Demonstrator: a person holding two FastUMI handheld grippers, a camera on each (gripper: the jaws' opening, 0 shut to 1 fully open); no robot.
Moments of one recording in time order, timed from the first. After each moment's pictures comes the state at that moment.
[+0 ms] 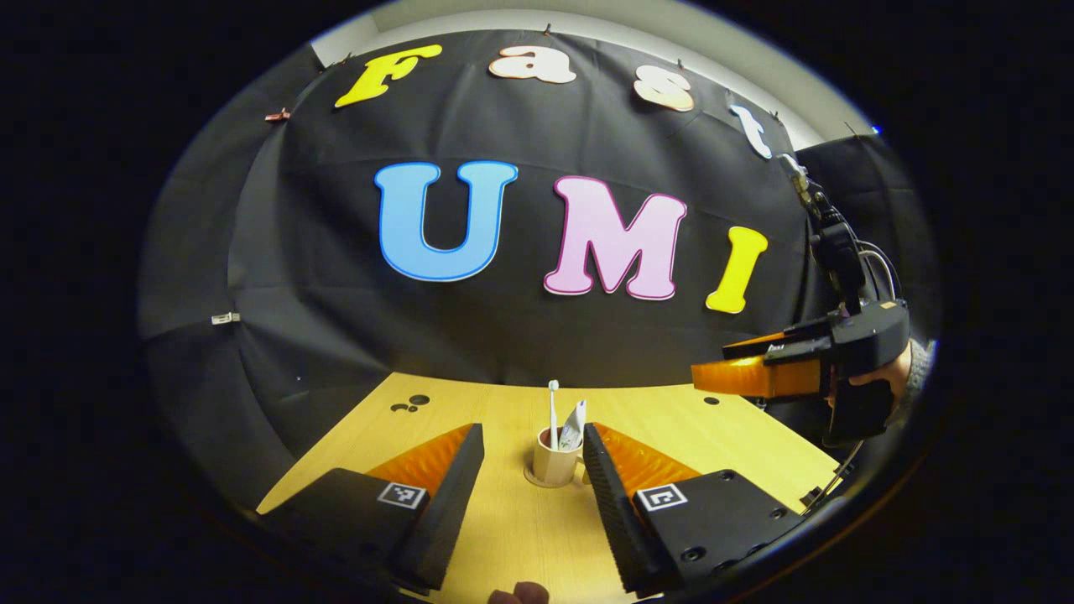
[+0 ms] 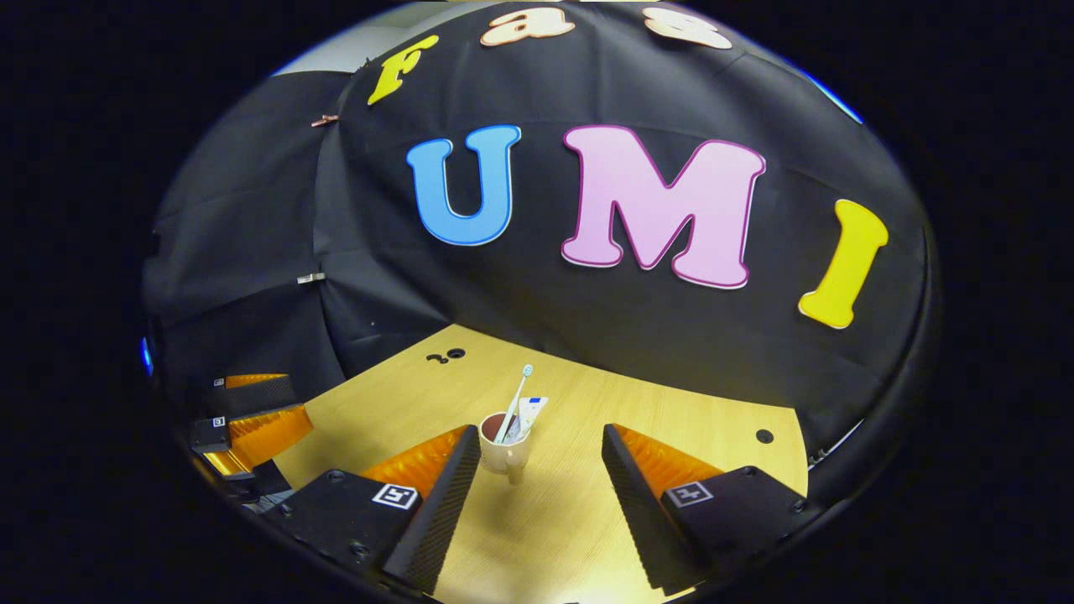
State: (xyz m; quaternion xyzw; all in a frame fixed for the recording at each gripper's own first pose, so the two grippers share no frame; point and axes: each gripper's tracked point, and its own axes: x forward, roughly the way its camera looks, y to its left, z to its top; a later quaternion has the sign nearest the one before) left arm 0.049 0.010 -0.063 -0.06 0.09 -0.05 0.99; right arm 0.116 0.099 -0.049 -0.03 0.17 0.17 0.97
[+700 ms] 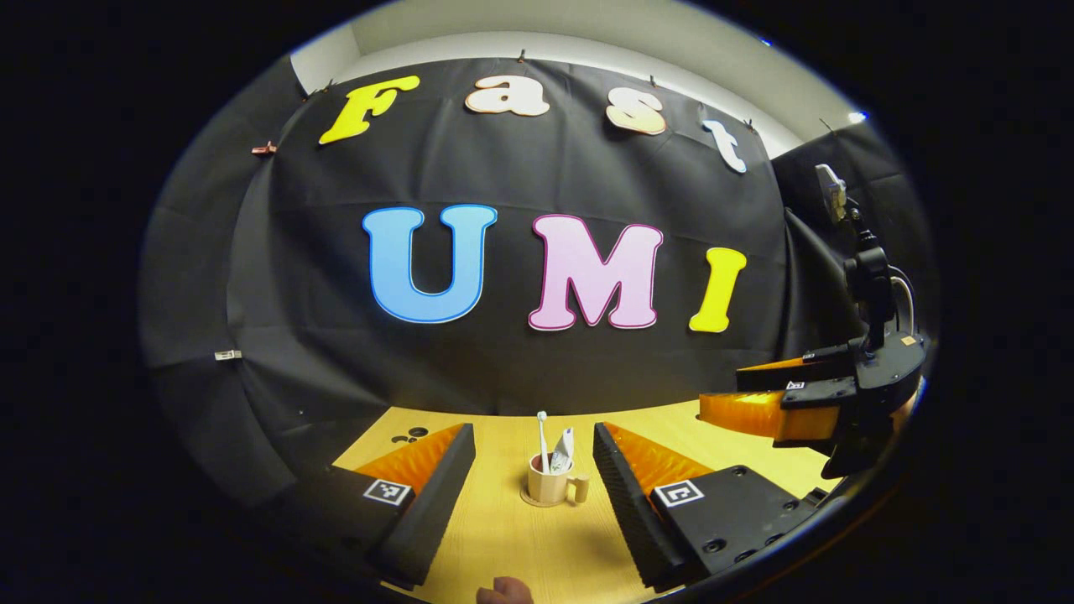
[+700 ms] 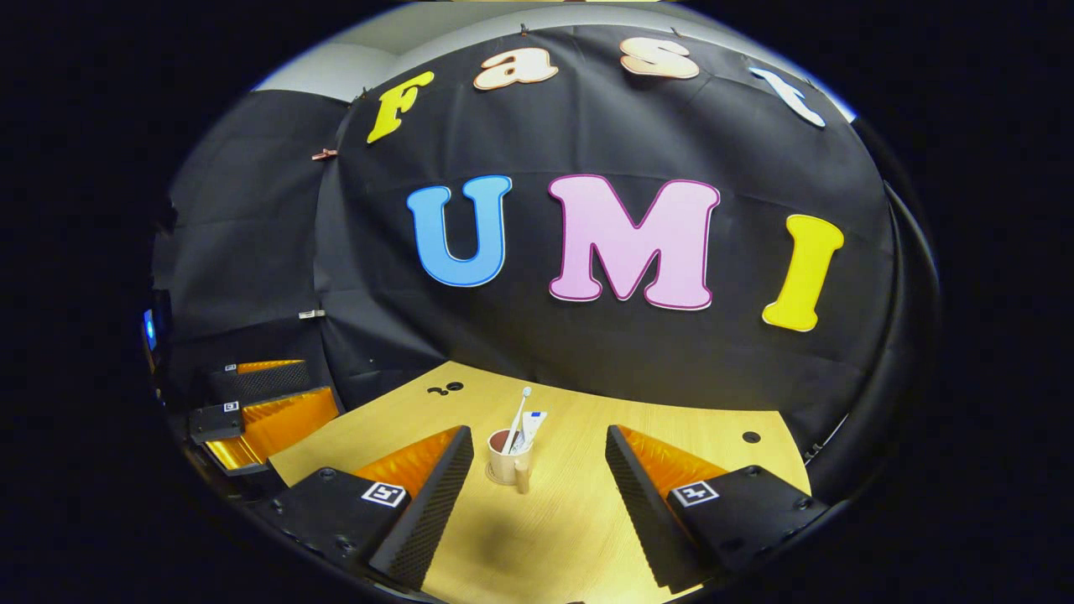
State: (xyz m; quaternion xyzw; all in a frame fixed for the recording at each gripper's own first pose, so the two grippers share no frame) left arm 0.029 -0.003 -0.026 -0.03 0.05 -0.06 1.00; right arm 0.064 0.090 -0.033 0.00 0.11 0.14 0.98
